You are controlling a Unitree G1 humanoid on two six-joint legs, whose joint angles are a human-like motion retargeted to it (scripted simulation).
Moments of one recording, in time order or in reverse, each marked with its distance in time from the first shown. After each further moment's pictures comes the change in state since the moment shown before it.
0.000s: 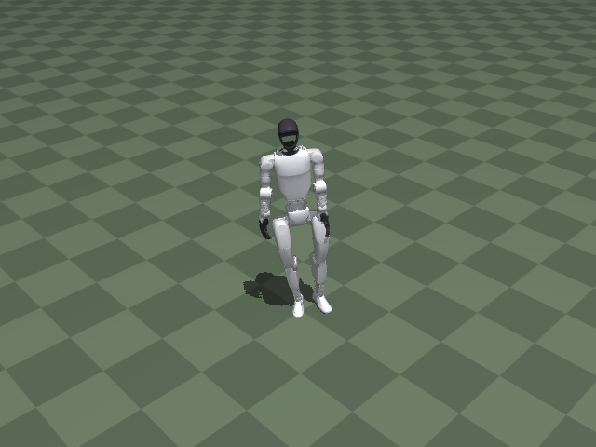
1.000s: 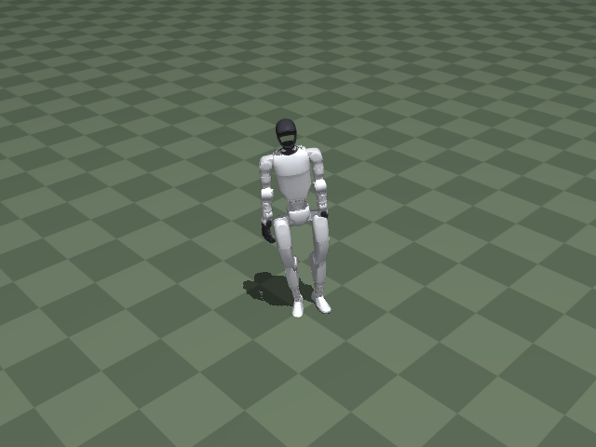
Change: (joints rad) left arm 0.044 -0.001 0.018 0.025 0.027 0.040 -0.130; right arm -0.033 0.016 0.104 -0.027 -0.094 -0.072 -0.010; waist -0.004 0.030 -0.005; left_leg 0.015 -0.016 0.016 -0.005 -0.007 0.010; right_leg 0.002 -0.011 0.019 0.003 0.001 0.007
